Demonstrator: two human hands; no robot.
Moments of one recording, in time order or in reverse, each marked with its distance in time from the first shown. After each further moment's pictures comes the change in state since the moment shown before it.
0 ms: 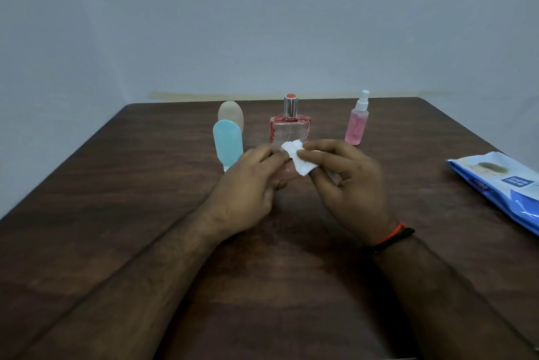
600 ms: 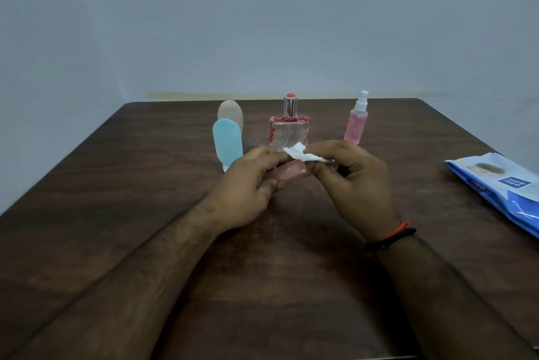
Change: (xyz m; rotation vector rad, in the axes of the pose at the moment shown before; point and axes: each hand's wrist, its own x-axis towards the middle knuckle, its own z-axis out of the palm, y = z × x) left_hand 0.000 -0.003 -0.004 -0.251 -0.072 -0.096; right_hand 0.002 -0.004 -0.007 0.191 -0.008 0.191
